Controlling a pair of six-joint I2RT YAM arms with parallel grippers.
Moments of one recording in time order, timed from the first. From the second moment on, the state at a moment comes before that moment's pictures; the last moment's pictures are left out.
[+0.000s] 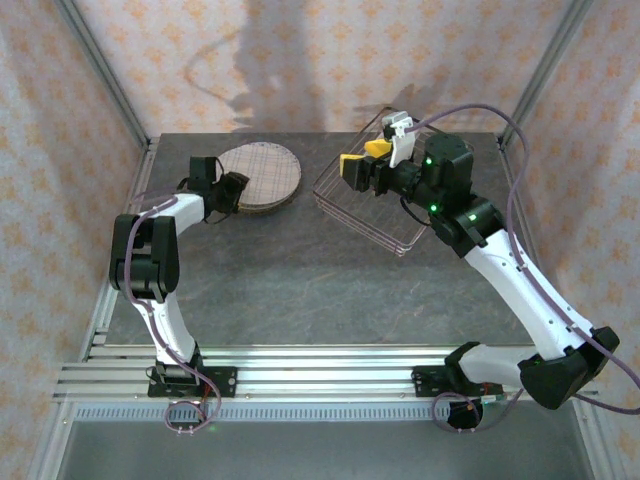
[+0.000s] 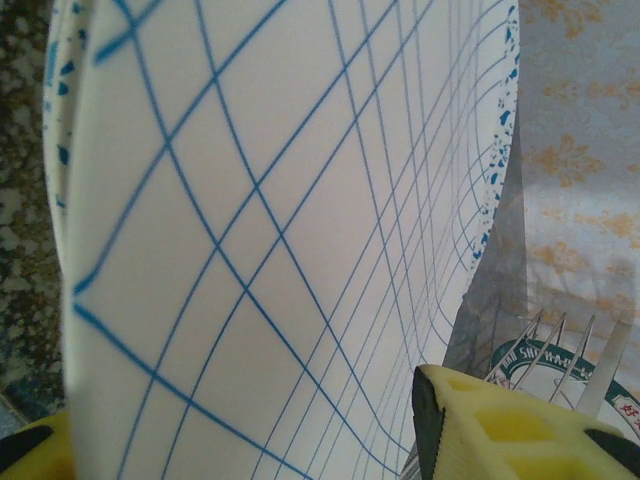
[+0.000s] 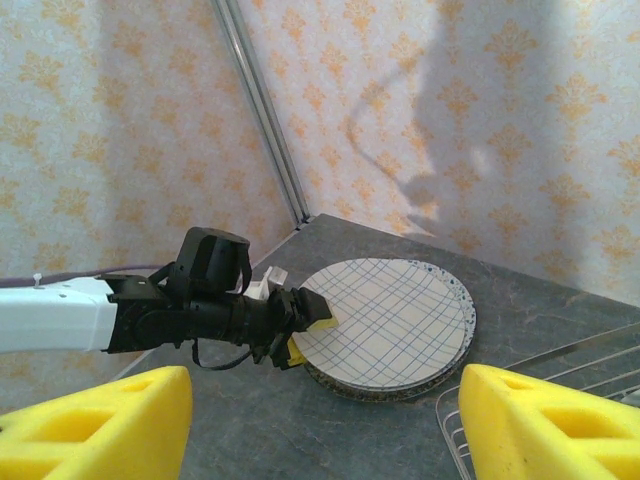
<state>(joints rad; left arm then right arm) 0.03 1.90 1.21 -0.09 0.32 -1.19 0.54 1.22 1.37 -0.30 -0.27 0.20</state>
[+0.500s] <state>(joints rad) 0.04 1.94 1.25 -0.17 0.32 -1.17 0.54 1.22 1.38 -0.31 -0.25 0.20</state>
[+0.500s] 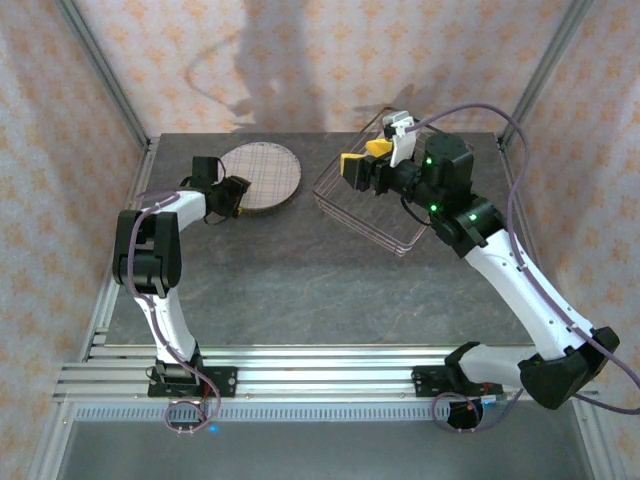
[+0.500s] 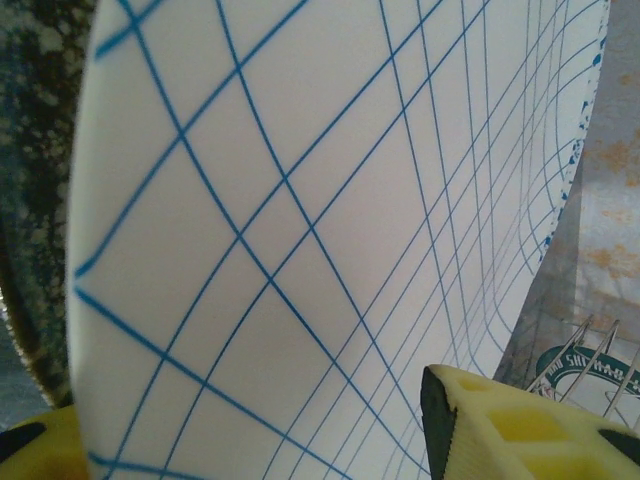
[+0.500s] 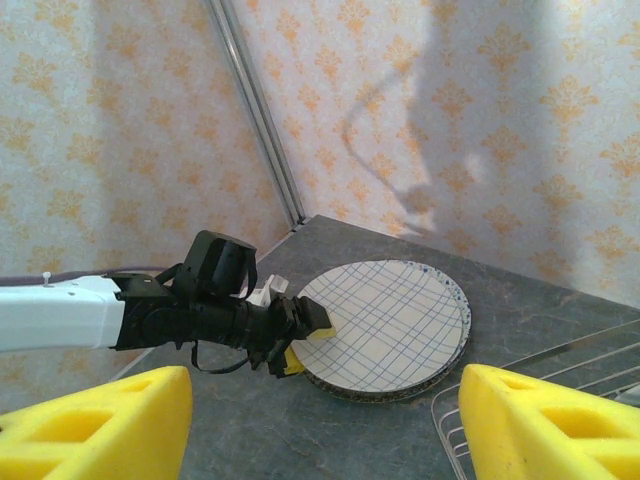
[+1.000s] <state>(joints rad) 0.04 1.97 1.32 -0.29 0.32 -1.15 0.54 1.22 1.38 -0.31 -0.25 0.20</state>
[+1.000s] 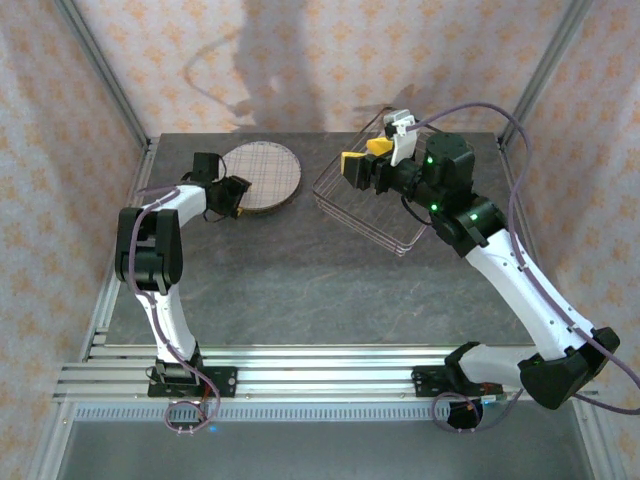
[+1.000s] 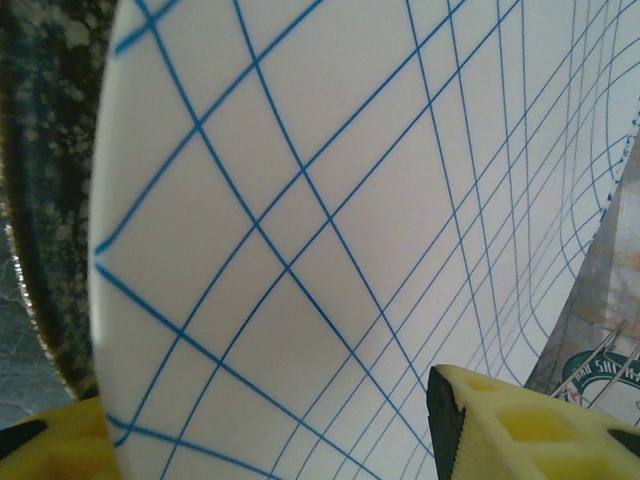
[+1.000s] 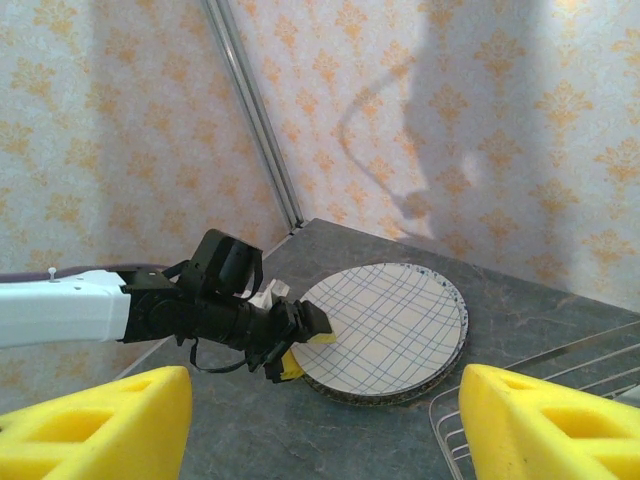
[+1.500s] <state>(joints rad) 0.04 1.97 1.35 -0.35 0.31 -1.14 0.54 1.23 1.39 -0.31 -0.25 0.20</state>
